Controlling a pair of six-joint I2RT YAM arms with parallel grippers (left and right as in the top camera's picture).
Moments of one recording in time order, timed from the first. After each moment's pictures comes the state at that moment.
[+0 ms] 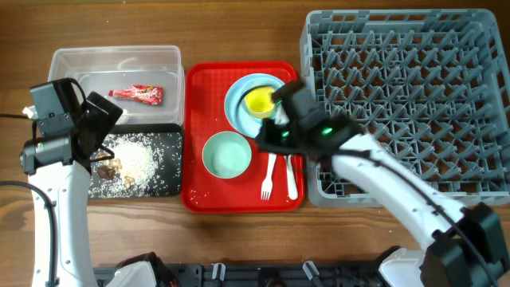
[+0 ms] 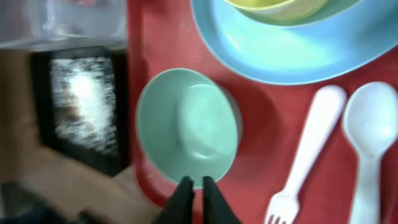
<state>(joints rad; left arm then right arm) 0.28 1.27 1.07 -0.78 -0.11 -0.67 0.66 1.56 1.12 -0.57 -0.23 0.75</state>
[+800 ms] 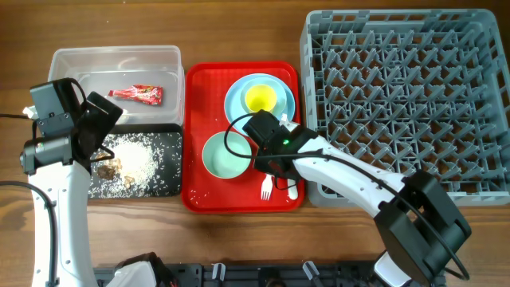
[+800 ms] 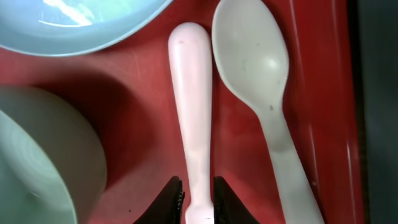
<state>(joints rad) 0.28 1.27 1.07 -0.78 -0.11 -0.67 0.76 1.76 1.10 -0.70 0.05 1.04</state>
